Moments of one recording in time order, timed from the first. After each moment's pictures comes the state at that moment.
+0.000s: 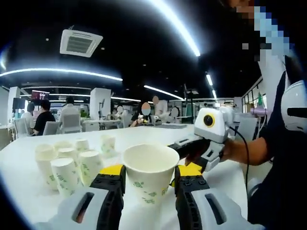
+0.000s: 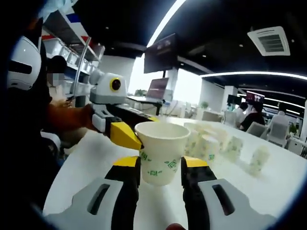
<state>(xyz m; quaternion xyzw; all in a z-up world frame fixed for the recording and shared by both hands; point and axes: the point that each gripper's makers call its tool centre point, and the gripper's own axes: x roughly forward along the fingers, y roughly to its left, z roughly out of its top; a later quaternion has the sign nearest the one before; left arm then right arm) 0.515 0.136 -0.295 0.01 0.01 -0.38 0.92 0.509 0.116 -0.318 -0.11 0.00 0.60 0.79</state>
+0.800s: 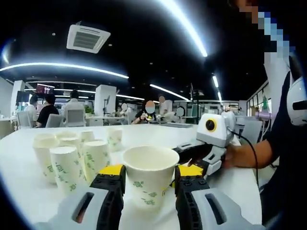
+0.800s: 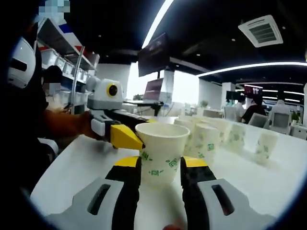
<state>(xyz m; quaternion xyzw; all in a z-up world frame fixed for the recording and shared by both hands) 0.537 0.142 -0.317 -0.01 0.02 -0.37 0.93 0.531 0.119 -0.340 -0.06 0.01 0.60 0.80</state>
